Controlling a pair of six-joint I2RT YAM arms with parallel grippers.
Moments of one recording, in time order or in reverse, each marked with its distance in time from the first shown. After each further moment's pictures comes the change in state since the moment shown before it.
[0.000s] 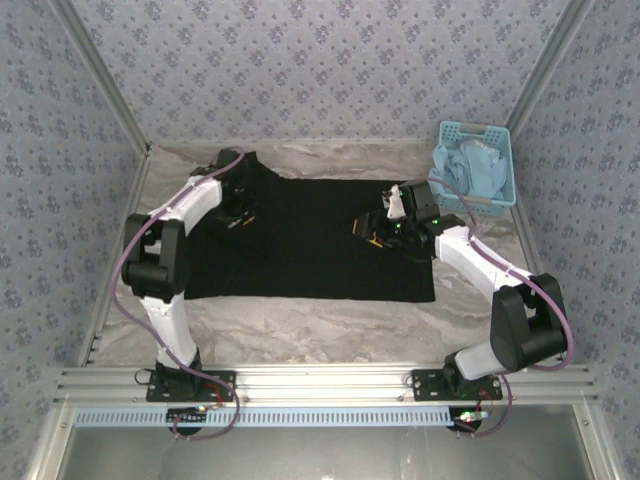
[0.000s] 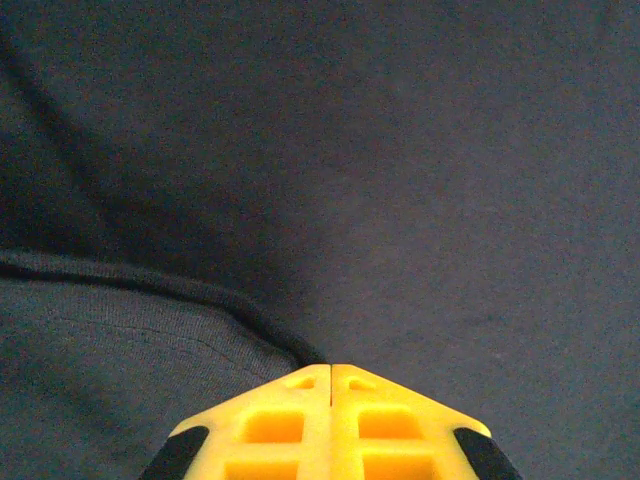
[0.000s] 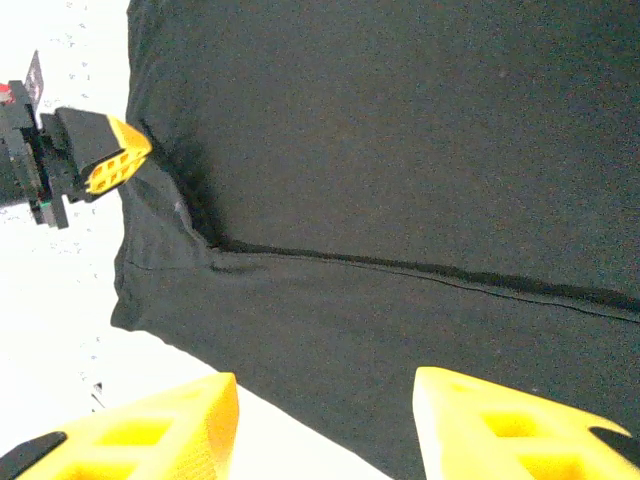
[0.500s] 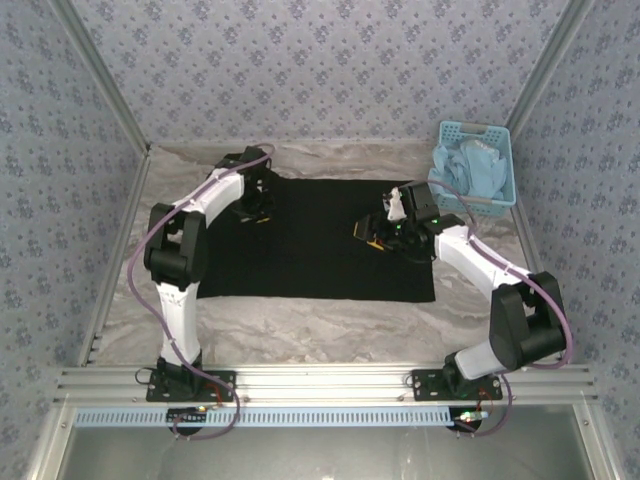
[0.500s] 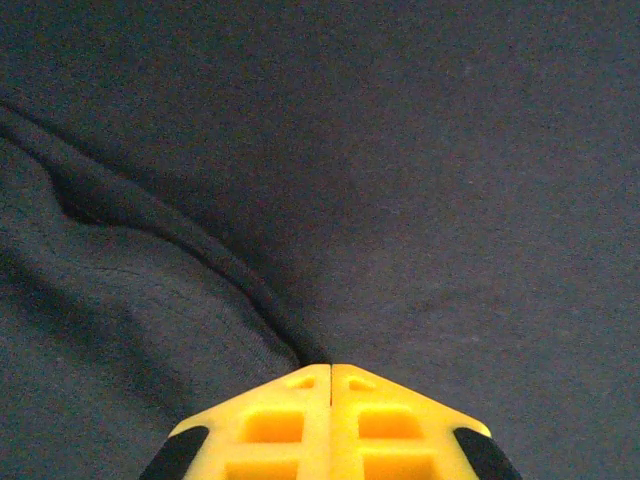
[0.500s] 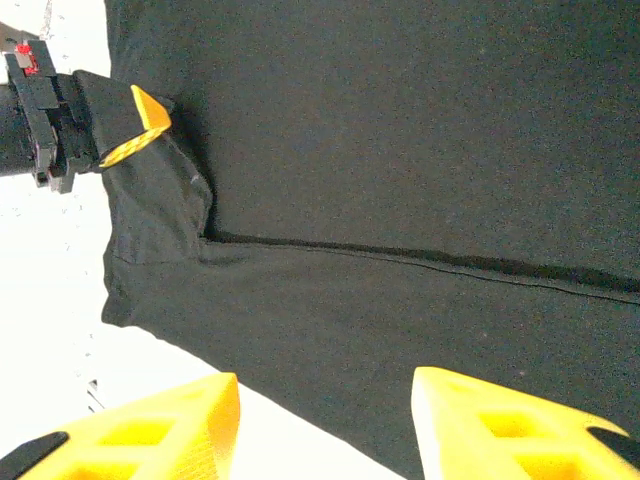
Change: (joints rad) left arm -0.082 0.140 0.167 -0.088 -0.042 0.221; right arm -0.005 0.012 0.000 -0.031 0.001 0.000
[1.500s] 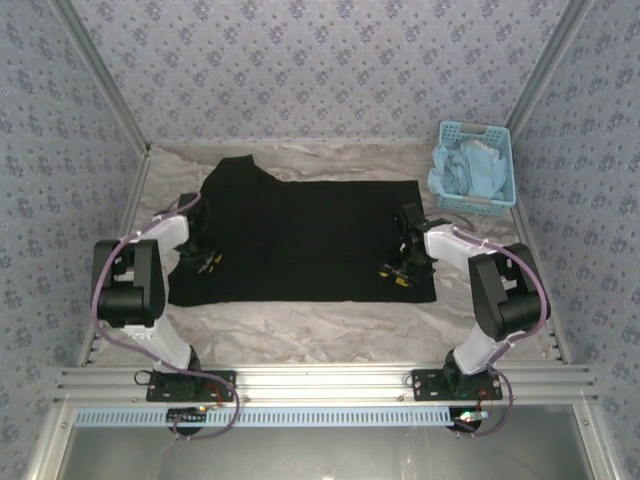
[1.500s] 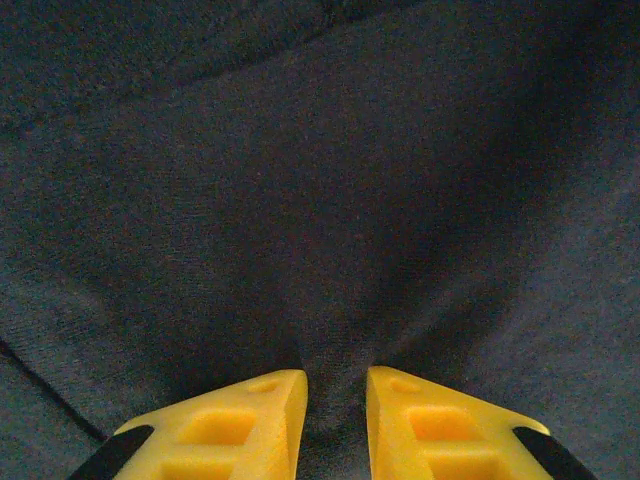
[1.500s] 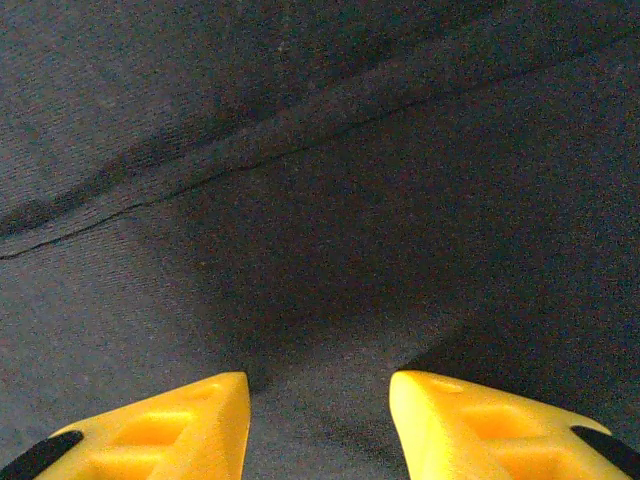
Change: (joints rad) left arm 0.306 -0.412 -0.713 0.179 0.004 -0.462; right arm -0.029 0.190 -0.056 -0.291 0.312 0.055
